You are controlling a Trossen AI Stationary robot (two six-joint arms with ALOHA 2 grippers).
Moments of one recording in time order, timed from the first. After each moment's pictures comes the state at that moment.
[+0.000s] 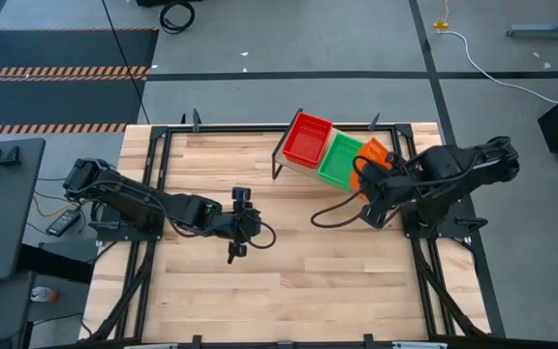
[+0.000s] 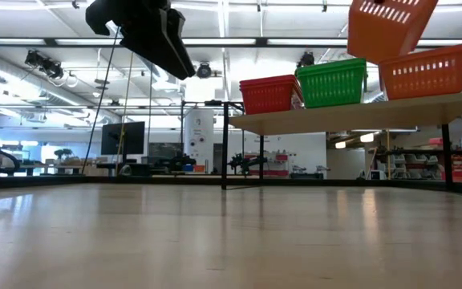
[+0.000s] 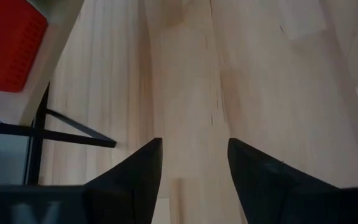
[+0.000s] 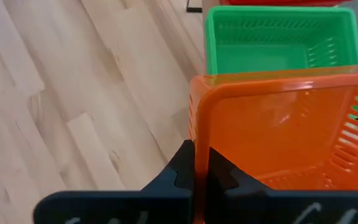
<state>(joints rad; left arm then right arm) -0.29 1.49 1.12 -0.56 -0.50 0.08 0.34 1.33 1.64 -1.57 0.41 0.79</state>
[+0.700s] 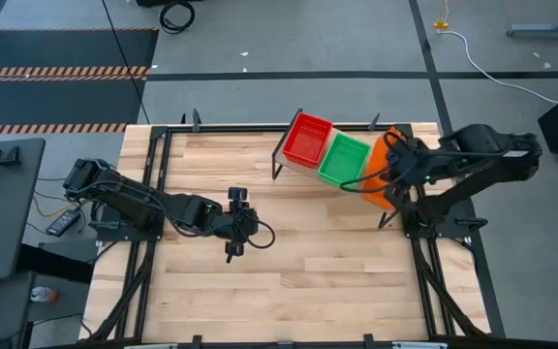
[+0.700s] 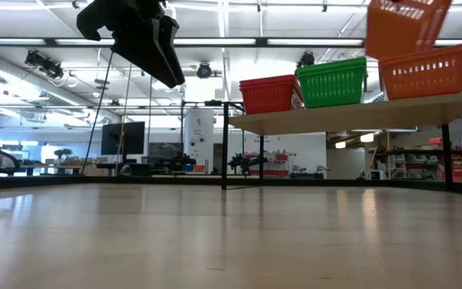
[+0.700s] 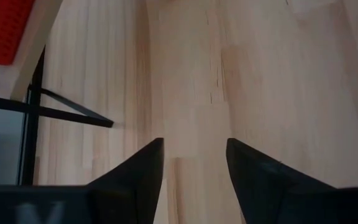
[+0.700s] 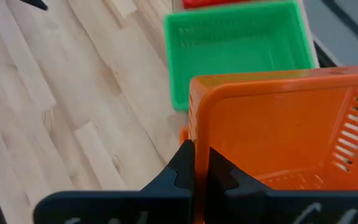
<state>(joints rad) -0.29 1.49 1.12 -0.63 -0.50 0.03 0.24 1.11 1.58 -1.57 0.36 0.75</state>
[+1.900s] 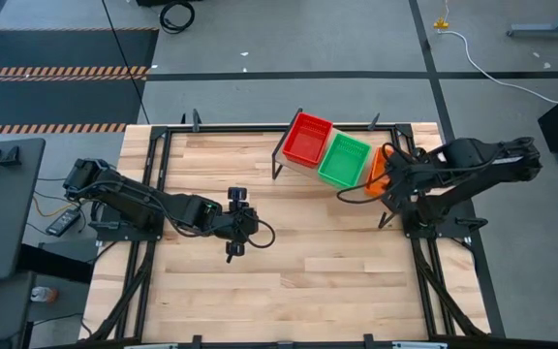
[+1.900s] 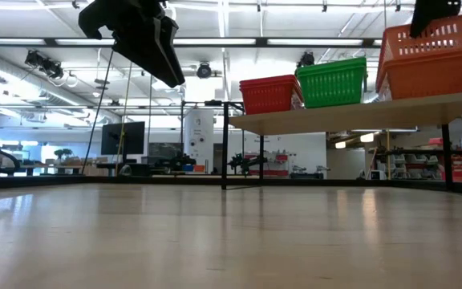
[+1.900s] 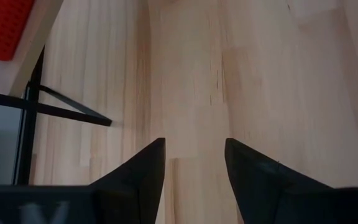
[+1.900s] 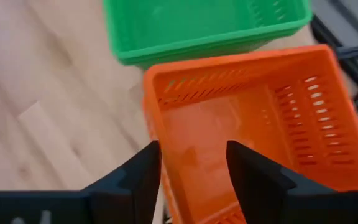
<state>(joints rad) -0.29 1.49 1.12 -0.63 -0.50 0.00 0.24 1.01 1.30 -1.56 0.38 0.87</state>
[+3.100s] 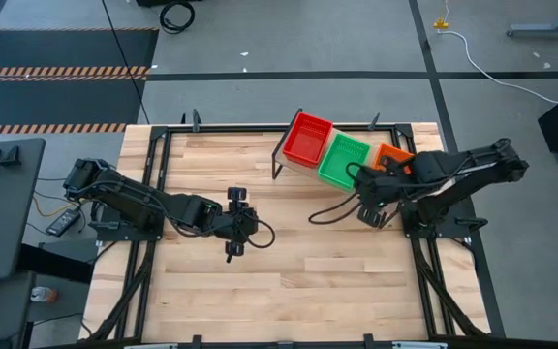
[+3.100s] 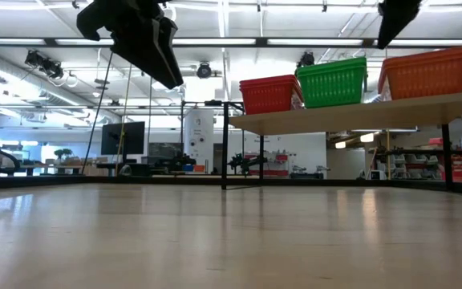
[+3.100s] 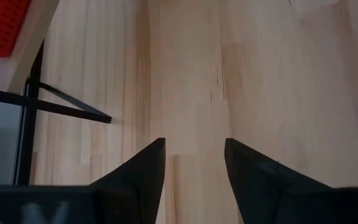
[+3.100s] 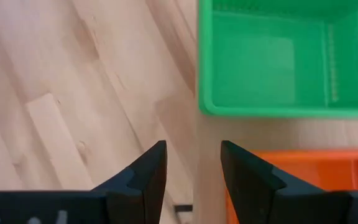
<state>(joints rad) -0.29 1.49 1.12 -0.64 -0.50 0.00 0.25 1.22 1.34 -1.40 0.37 0.65</state>
